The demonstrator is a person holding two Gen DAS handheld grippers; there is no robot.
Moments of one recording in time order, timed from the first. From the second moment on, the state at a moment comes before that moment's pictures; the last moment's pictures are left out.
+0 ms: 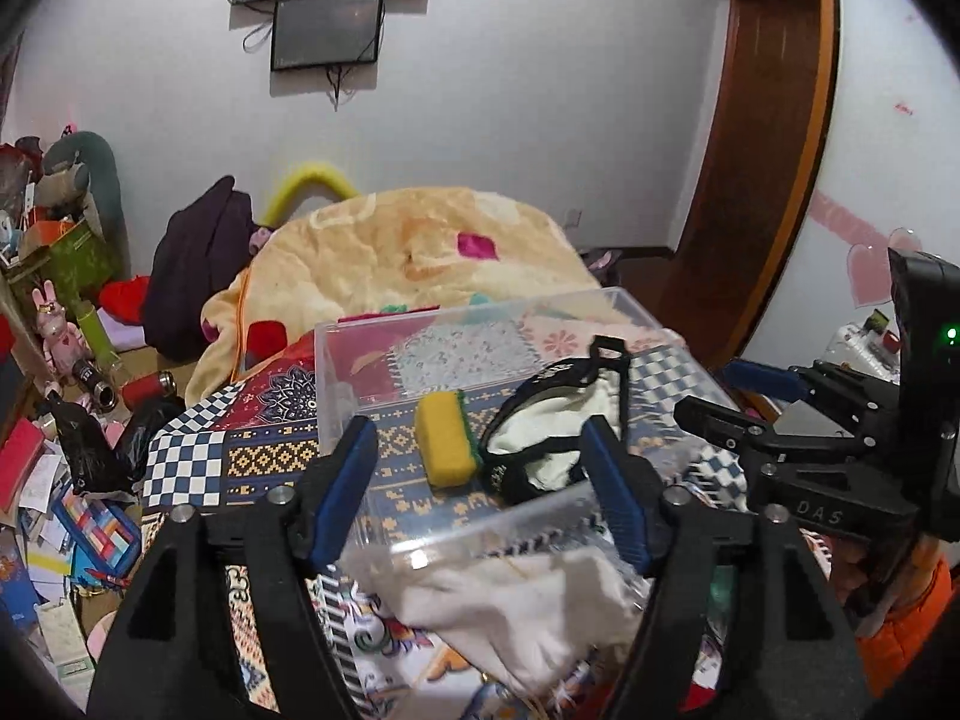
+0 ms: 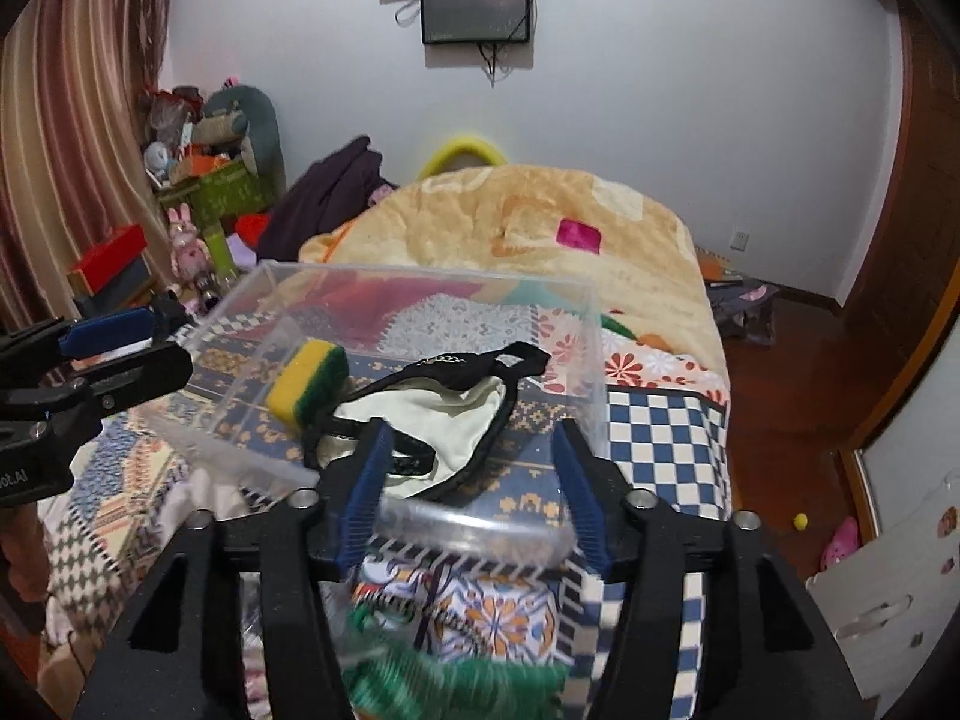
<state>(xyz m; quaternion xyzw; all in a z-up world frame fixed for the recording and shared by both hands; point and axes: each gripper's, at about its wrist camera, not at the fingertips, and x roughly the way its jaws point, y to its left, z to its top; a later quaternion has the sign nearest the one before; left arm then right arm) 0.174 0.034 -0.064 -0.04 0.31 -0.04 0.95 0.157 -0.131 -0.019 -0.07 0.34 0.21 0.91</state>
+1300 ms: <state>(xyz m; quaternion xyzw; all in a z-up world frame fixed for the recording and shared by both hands) 0.080 -0.002 -0.165 -0.09 0.40 -0.10 0.91 0.089 -0.165 -0.105 -0.06 0.40 0.21 0.89</state>
